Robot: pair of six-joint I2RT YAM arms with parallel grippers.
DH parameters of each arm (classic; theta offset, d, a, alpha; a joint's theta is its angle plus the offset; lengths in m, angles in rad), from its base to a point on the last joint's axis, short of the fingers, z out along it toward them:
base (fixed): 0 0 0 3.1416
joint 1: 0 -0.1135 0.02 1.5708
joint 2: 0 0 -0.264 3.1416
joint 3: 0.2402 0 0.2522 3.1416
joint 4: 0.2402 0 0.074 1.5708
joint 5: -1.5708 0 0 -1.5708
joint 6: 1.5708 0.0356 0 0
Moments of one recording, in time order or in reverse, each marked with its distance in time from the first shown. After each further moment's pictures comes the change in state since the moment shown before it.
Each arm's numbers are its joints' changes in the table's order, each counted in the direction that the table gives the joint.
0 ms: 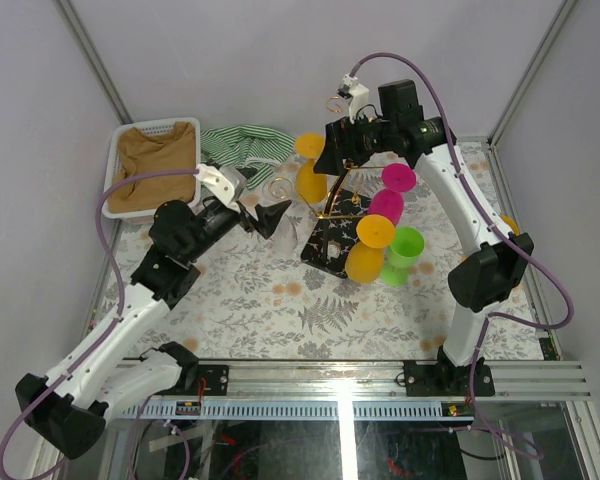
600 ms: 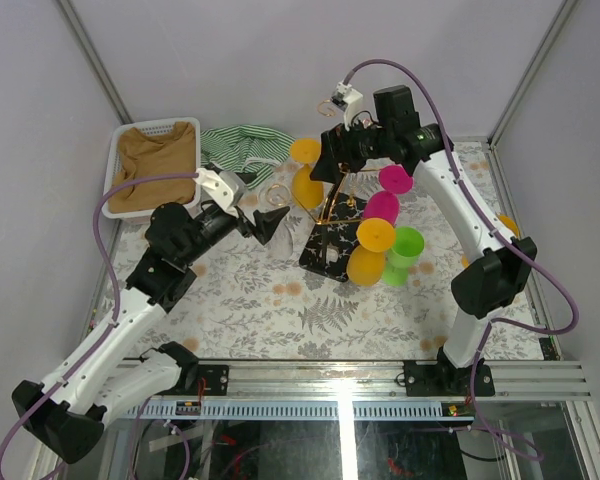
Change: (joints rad) left arm 0.000 -0.050 0.003 0.077 -0.052 0.023; right arm -0.031 -0.055 -0.090 -0.051 -0.003 -0.040
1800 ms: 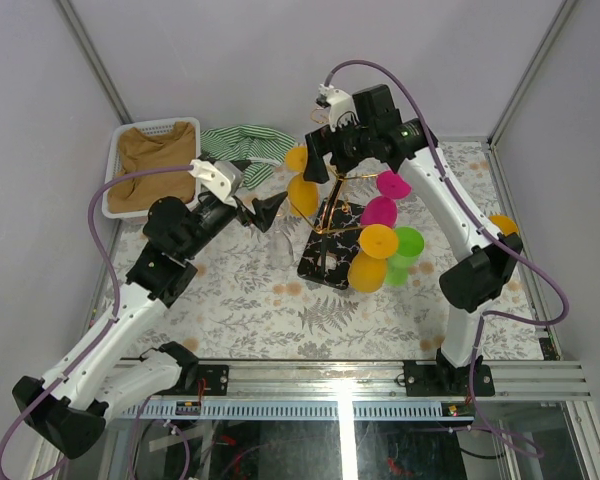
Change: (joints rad) left arm 0.000 0.034 0.050 -0.036 0.075 0.011; right arm -0.074 0.073 0.137 0.112 -0.235 0.035
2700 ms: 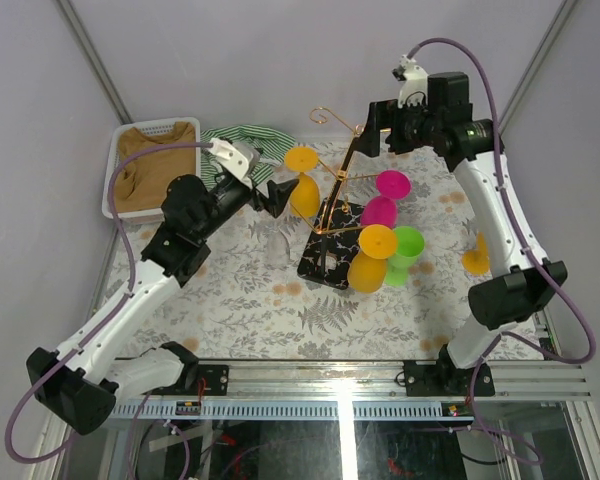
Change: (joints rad) left arm 0.000 0.147 0.103 0.006 0.005 -0.006; right arm 0.241 -0.167 -0.098 -0.053 -0.011 0.101
